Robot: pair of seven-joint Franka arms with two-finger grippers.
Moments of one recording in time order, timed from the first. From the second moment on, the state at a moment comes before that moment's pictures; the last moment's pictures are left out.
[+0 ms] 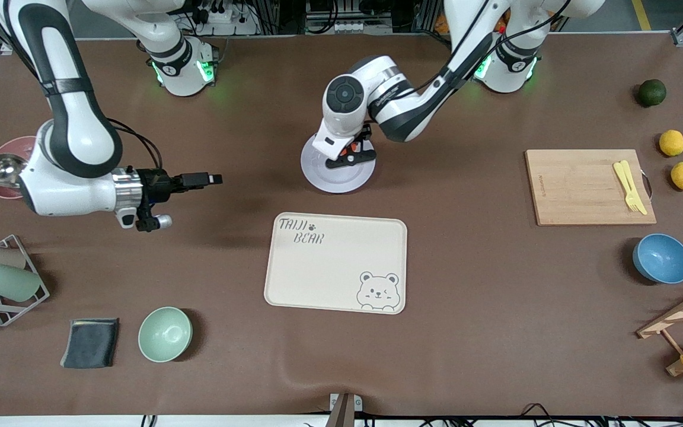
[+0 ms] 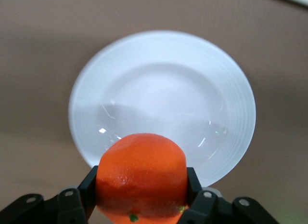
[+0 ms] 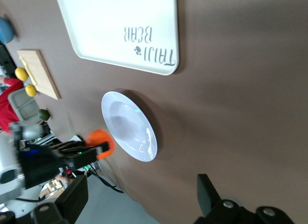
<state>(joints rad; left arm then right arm) -0.53 0.56 -0.49 -1.80 0.00 2.19 -1.19 0.06 0.24 0.02 -2.05 0.81 1.78 -0.31</state>
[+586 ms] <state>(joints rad) -0.54 0.69 -0.48 -1.79 0.02 2.31 -1.19 0.15 0.24 0.02 -2.22 1.03 1.98 -0.54</state>
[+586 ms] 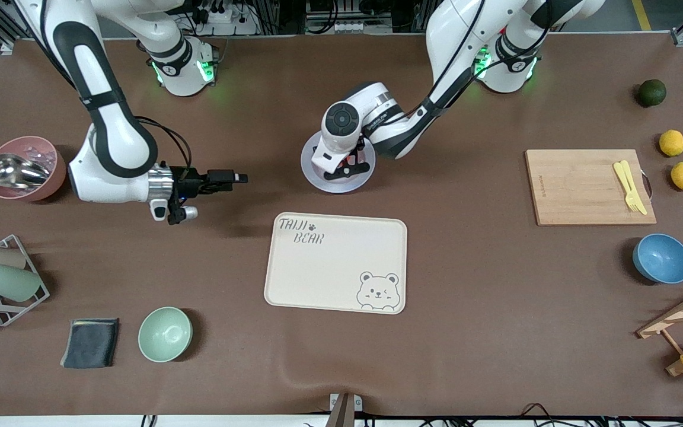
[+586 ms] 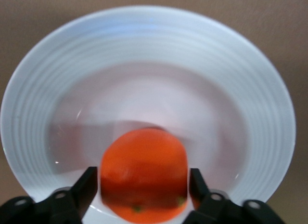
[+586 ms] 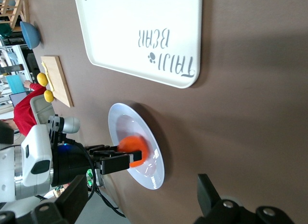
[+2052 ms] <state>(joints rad) 0.21 0.10 -0.35 -1.50 0.01 1.62 -0.36 0.26 0.48 0.03 -2.29 1.47 1.98 -0.97</state>
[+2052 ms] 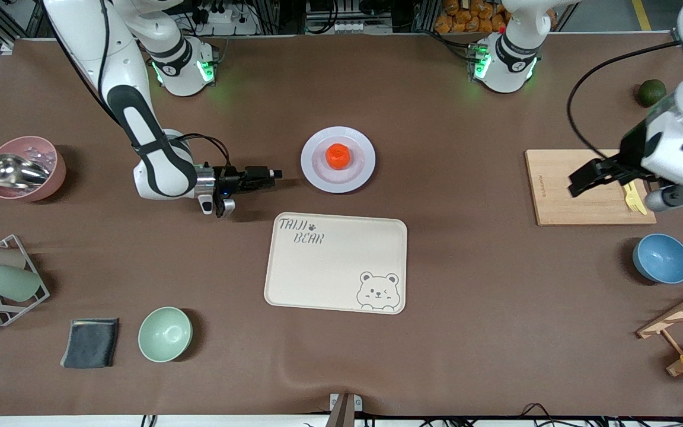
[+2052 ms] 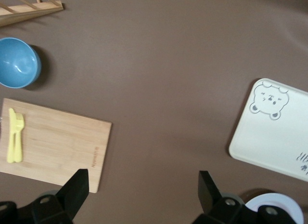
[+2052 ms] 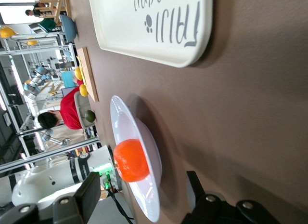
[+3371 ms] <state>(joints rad) 0.07 0.06 -0.14 -1.51 -0.04 1.56 -0.21 0.49 0.48 0.03 -2.30 1.69 2.12 -0.97</state>
